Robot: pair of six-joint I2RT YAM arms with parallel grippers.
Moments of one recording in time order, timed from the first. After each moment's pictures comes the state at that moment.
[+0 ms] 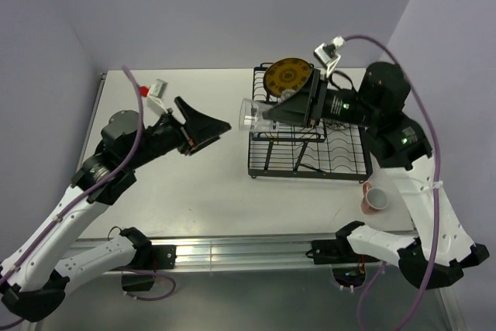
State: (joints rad) left arm -0.68 0.91 1.14 -0.29 0.32 -1.12; right arm 0.46 1.06 1.51 -0.47 -0.84 0.97
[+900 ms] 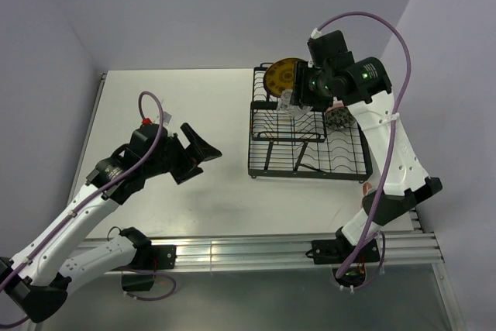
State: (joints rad) left arm -0.64 0.89 0.99 -0.70 0.12 -1.17; right arm 0.46 1.57 2.10 -1.38 0.14 0.42
